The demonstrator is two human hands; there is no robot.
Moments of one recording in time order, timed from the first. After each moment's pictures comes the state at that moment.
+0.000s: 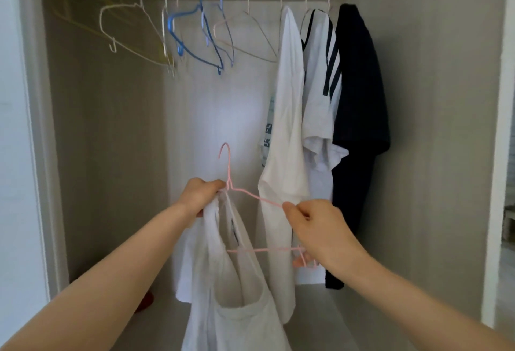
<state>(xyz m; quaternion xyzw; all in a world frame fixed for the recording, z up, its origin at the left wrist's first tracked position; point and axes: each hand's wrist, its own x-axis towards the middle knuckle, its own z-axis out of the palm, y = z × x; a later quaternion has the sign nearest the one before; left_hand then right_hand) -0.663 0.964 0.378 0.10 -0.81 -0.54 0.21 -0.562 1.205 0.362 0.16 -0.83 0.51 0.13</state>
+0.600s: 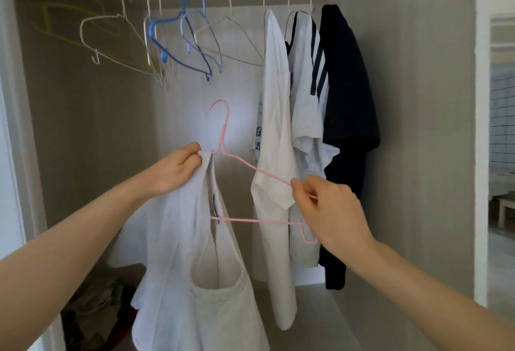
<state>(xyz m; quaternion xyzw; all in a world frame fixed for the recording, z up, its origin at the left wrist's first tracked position) -0.622 0.941 0.447 -0.16 -0.92 -0.21 0.30 -0.593 1.228 0.365 0.21 -0.82 0.33 0.43</state>
